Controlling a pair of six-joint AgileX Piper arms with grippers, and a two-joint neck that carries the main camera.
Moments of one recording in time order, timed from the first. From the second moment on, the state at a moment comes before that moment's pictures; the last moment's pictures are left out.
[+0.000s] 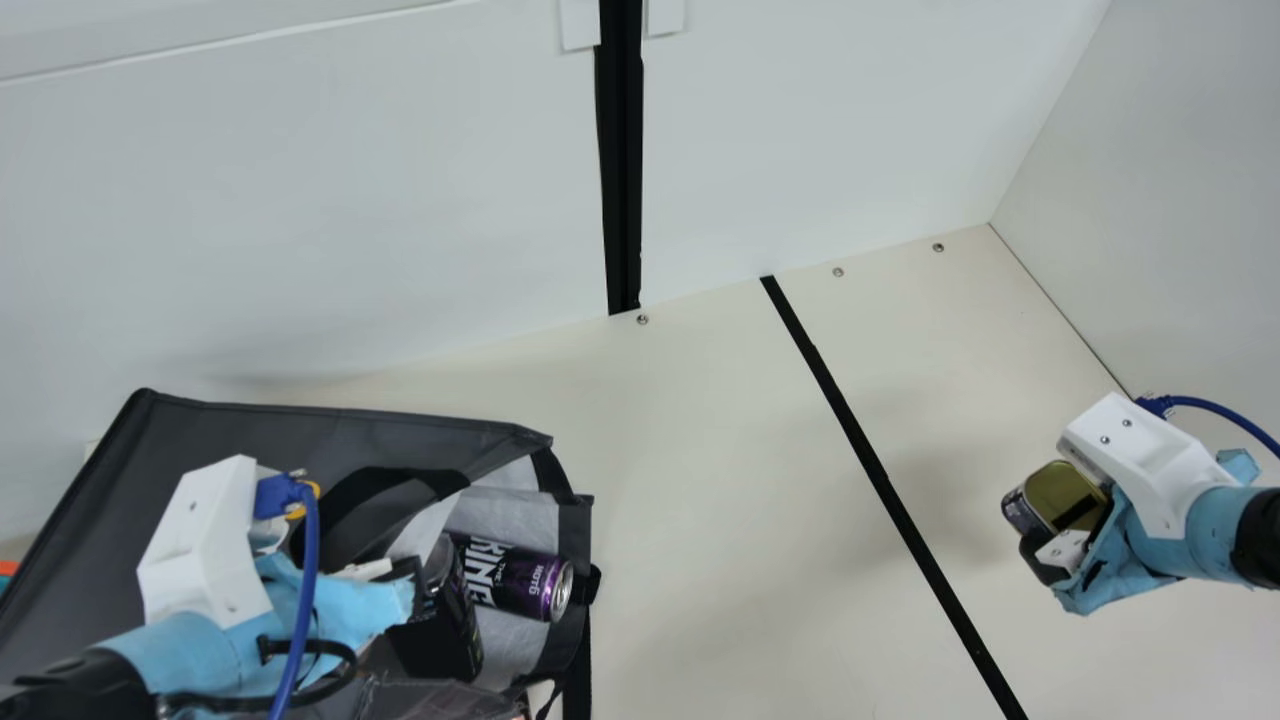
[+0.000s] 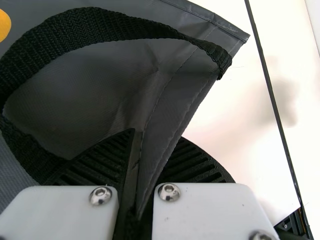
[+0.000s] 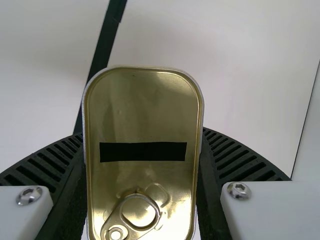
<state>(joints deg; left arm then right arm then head) -29.9 80.7 -67.8 -21.1 45.0 -11.4 -51.9 72.2 -54.8 20.8 57.1 -78.6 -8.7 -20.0</state>
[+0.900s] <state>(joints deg) -29.9 80.7 -67.8 -21.1 45.0 -11.4 -35.9 62.5 -52.6 18.1 61.0 -75.3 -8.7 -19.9</state>
